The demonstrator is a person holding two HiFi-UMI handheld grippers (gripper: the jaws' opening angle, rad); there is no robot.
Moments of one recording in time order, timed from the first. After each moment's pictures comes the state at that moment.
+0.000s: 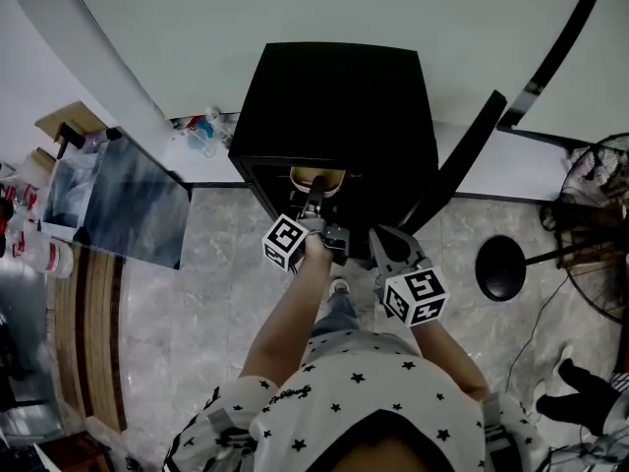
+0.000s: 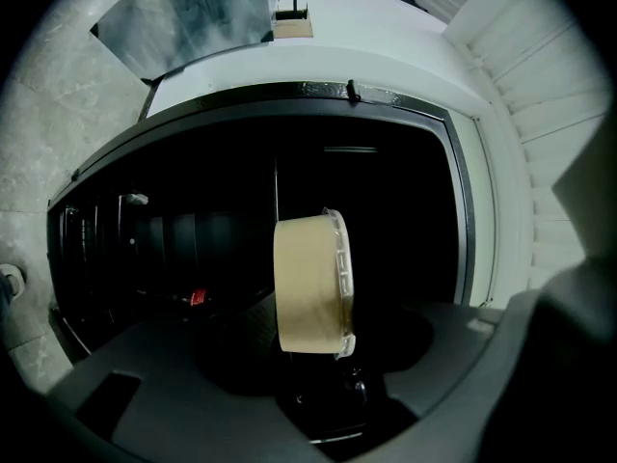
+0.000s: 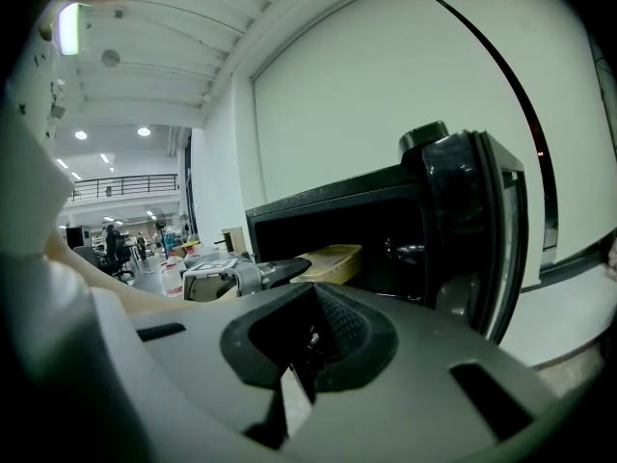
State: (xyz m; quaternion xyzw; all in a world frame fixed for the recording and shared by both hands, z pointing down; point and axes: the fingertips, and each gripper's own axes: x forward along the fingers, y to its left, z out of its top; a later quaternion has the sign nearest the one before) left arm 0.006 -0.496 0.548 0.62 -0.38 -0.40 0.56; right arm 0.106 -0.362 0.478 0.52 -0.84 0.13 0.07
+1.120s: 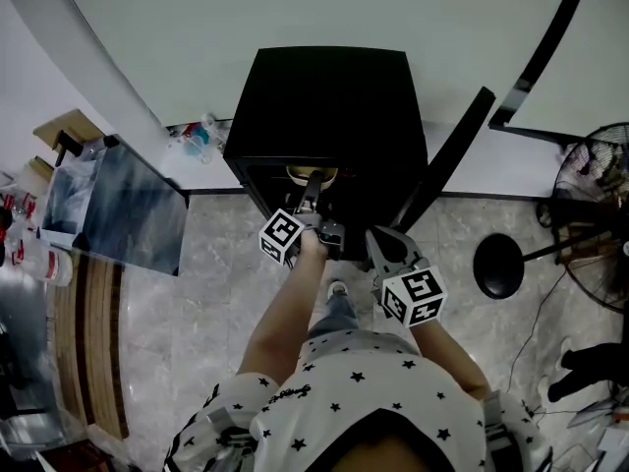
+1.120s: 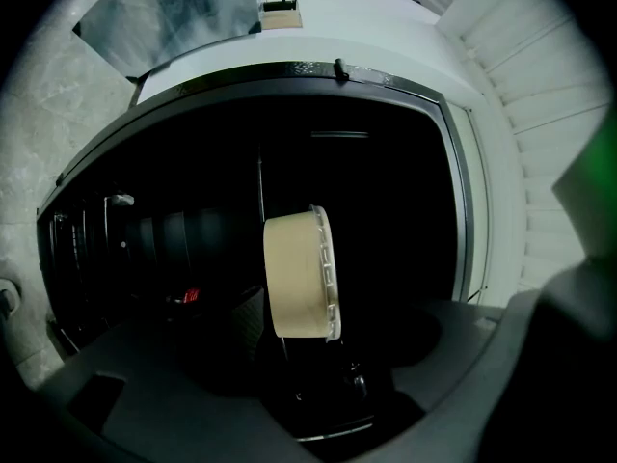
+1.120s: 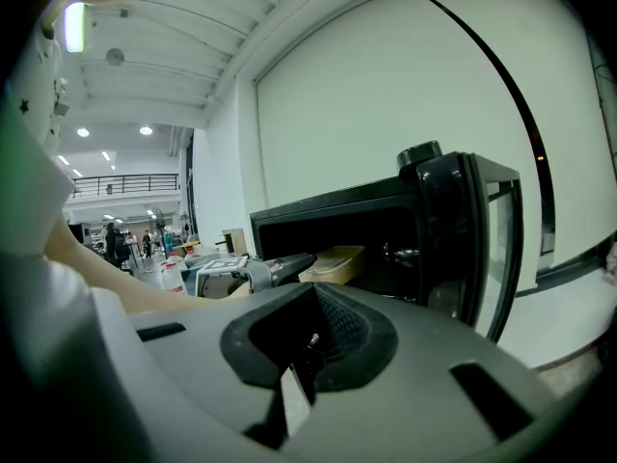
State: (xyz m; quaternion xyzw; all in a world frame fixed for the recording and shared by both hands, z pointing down) left arm 0.014 -0.502 0.541 0.65 -0.36 -0.39 0.55; right arm 0.109 -0.350 0.472 0.52 -0.84 0.12 0.06
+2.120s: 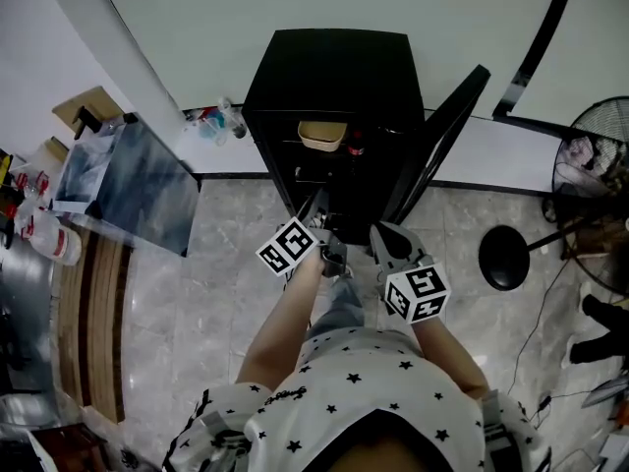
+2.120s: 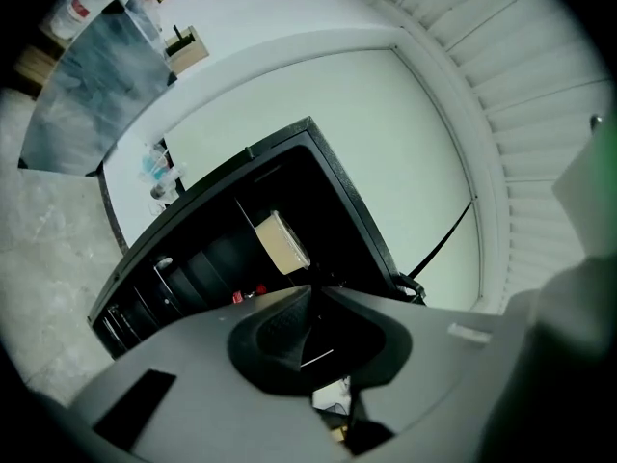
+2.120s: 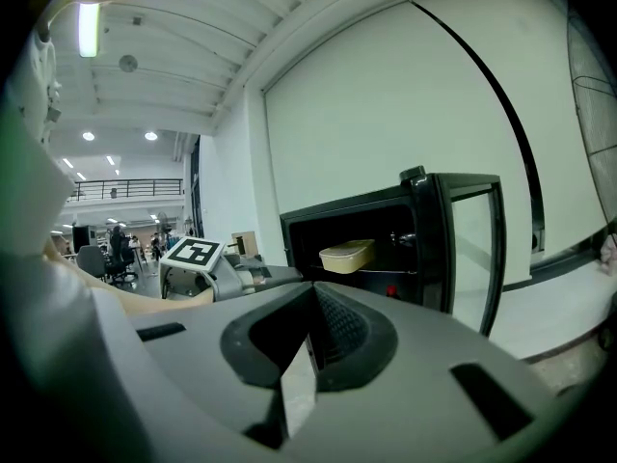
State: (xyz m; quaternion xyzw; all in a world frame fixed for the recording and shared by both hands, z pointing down) left arm -0.005 -0.365 0.517 0.76 -0.44 -0.23 0.42; right arm 0.095 -0.257 0.472 0.52 -0.85 0.12 0.05
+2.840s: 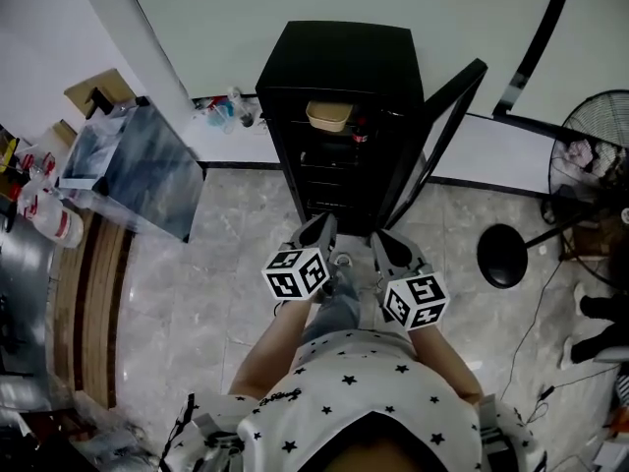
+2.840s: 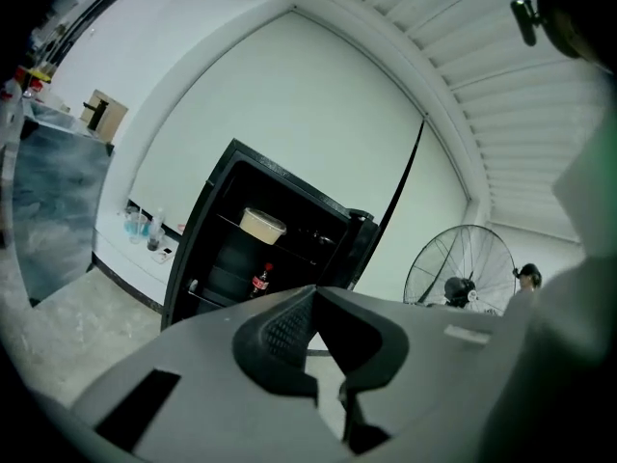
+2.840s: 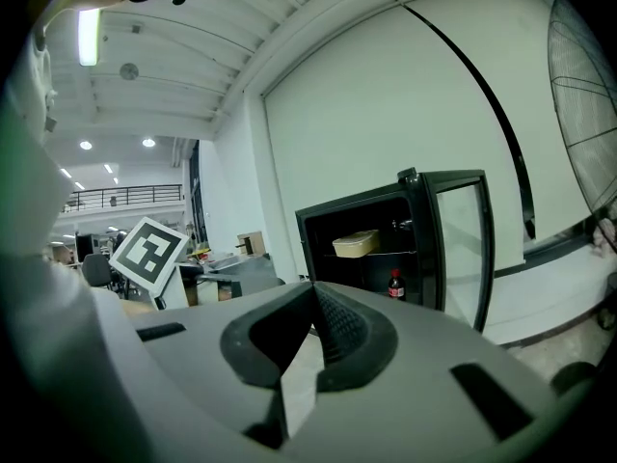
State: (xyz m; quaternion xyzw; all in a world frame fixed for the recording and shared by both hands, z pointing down) left arm 0.000 -0.233 0.511 0.85 -0.45 -0.04 0.28; right arm 0.086 -0.177 0.480 0.52 -0.84 0.14 0.04
